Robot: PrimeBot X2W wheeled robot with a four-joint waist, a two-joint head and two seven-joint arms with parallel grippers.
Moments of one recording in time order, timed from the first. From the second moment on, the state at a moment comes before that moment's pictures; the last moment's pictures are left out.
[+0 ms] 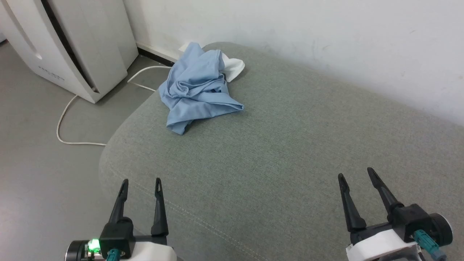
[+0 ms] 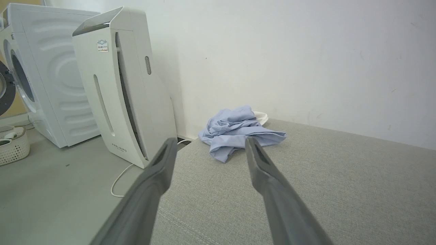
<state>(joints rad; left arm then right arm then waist) 0.11 0.05 -0.09 -0.02 -0.02 0.13 -0.26 0.06 -0.05 0.04 0.08 0.03 0.13 -0.26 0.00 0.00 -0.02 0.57</state>
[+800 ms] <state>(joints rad) -0.14 0.10 -0.06 0.14 -0.10 0.02 -0.24 0.03 -0.05 0.03 0.00 -0.10 0.13 -0.26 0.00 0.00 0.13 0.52</state>
